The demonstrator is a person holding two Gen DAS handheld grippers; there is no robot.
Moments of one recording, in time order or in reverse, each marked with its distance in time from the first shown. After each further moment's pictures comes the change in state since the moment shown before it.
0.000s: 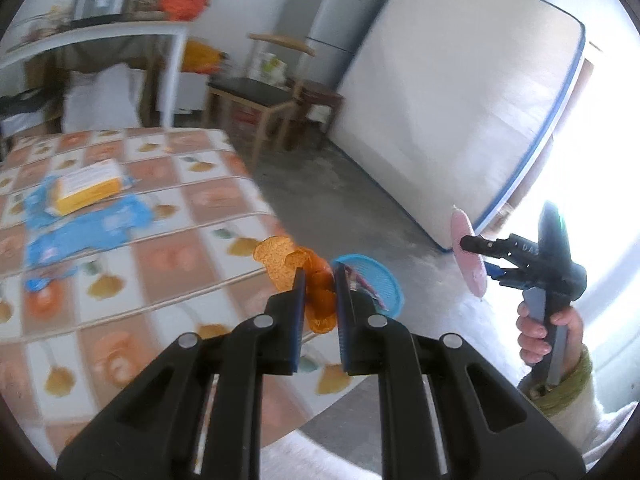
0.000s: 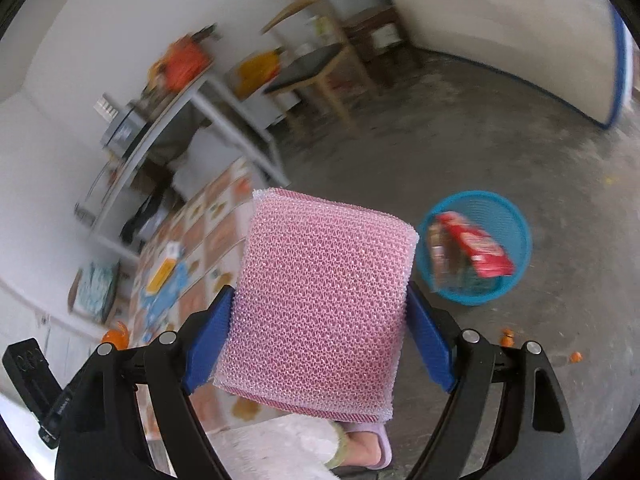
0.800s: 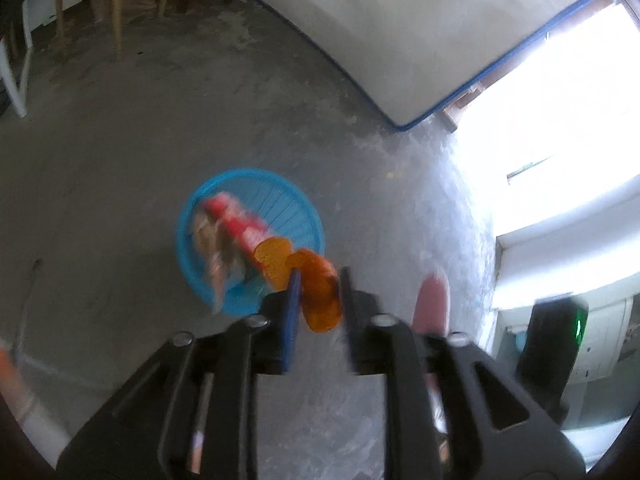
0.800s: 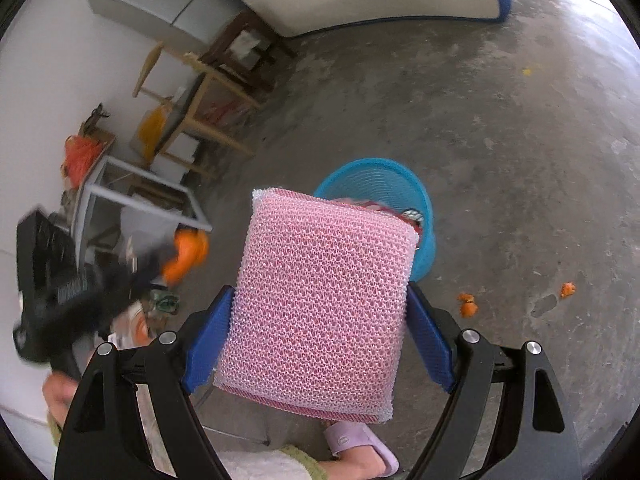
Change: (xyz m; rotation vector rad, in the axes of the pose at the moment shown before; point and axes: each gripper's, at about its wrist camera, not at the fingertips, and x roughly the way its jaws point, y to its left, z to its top) left arm 0.388 -0.167 0.047 0.047 0.568 -0.220; right arm 0.052 -0.202 -0.008 0.405 -0.011 -0.111
